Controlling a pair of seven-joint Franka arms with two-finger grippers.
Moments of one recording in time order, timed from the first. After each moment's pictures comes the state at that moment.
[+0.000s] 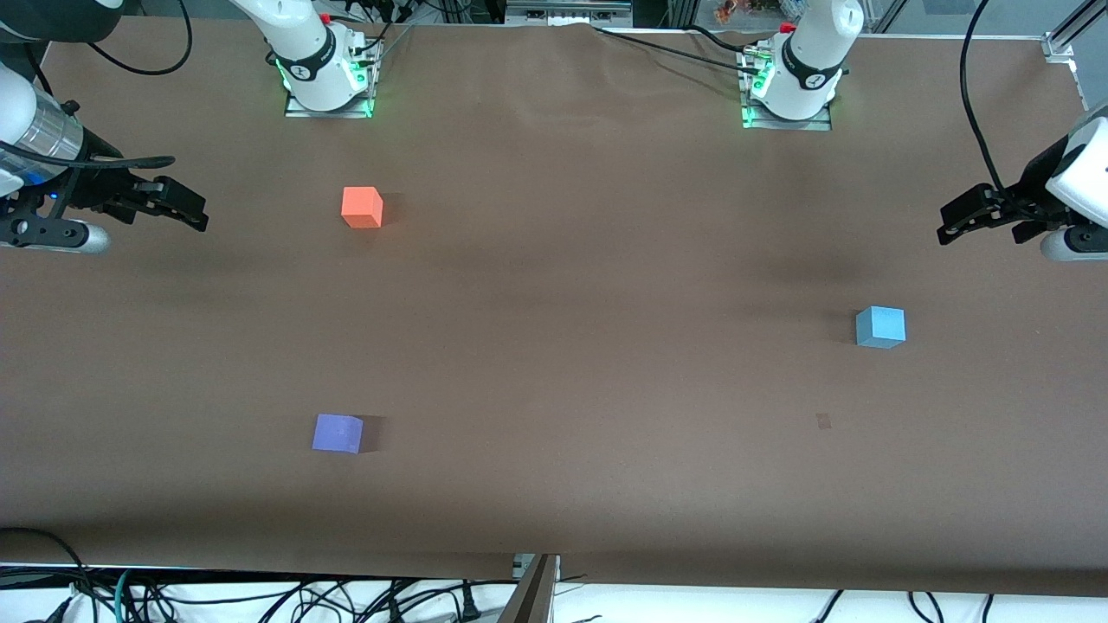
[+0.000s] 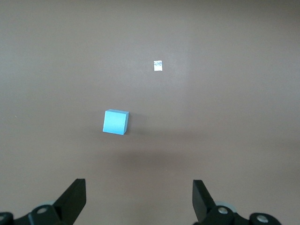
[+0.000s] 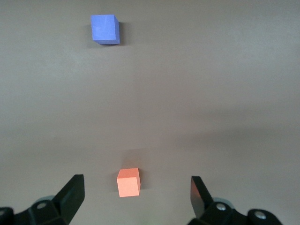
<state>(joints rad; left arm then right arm) -0.02 0.03 0.03 -1.62 0.00 1.63 -0.05 0.04 0.05 0.05 -1.60 0.00 1.59 0.19</state>
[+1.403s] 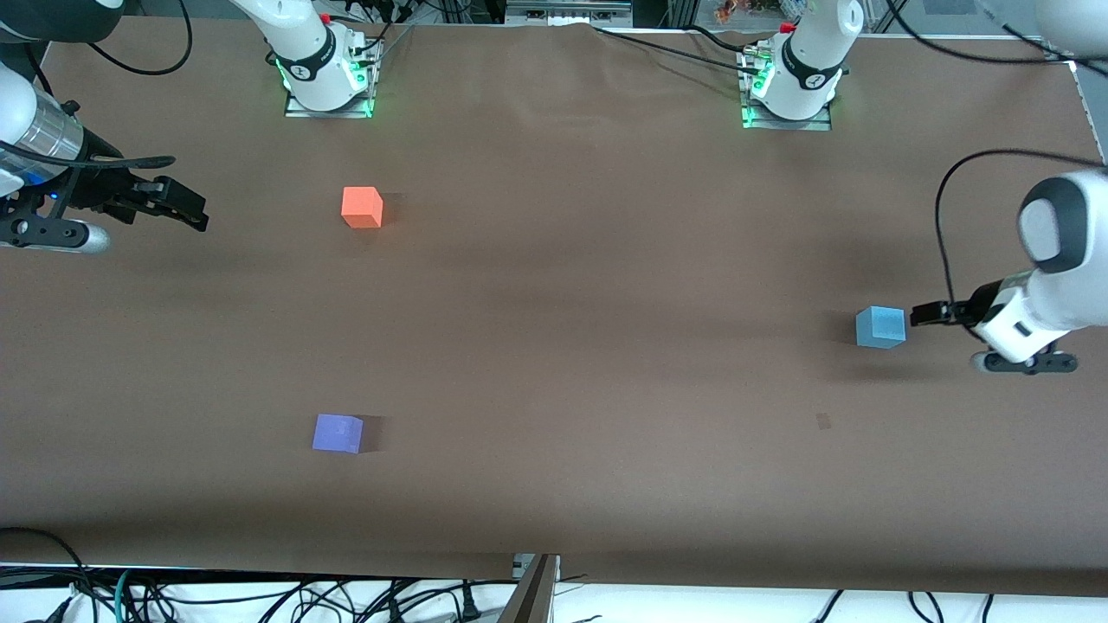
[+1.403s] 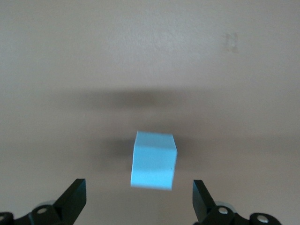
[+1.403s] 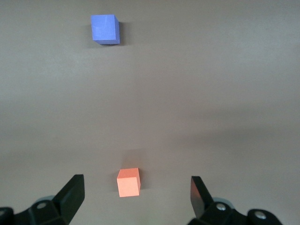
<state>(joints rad) 0.14 0.42 0.05 -1.81 0.00 2.10 0.18 0.04 0.05 0.05 -1.60 0.00 1.59 0.19</state>
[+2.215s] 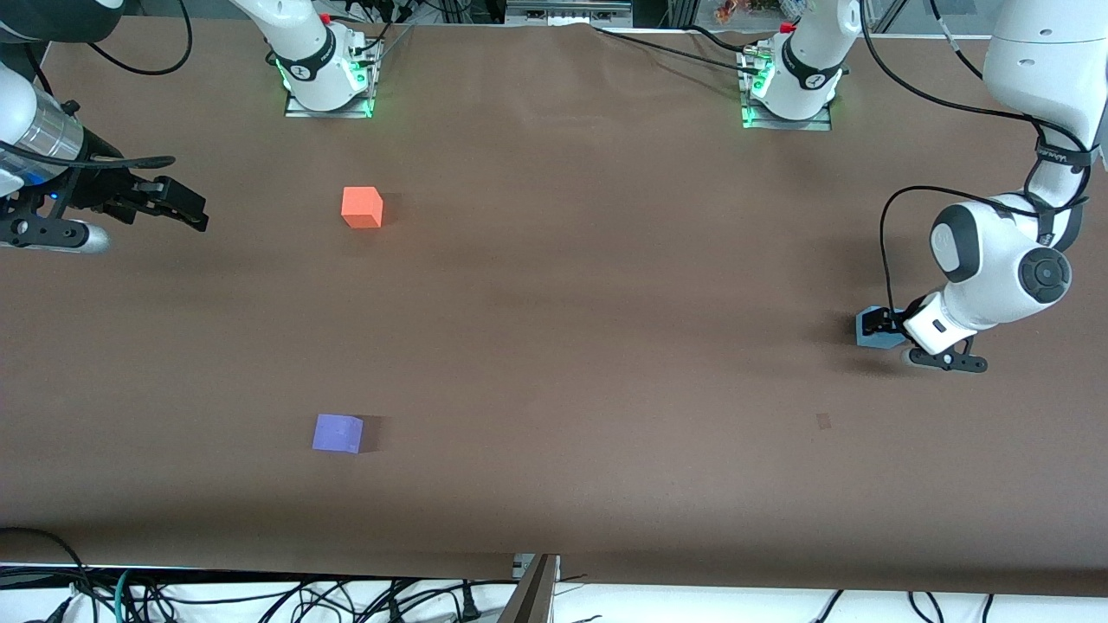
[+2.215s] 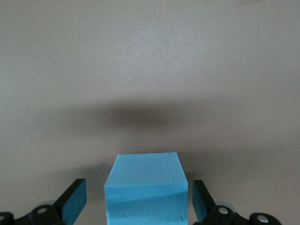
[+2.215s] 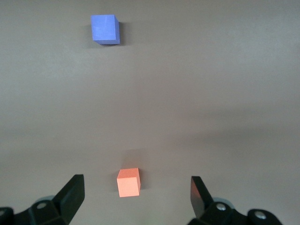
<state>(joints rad) 0.14 0.48 0.05 -2.04 -0.04 2.45 0.34 0.04 0.05 0.05 -1.60 0.00 1.59 0.19</state>
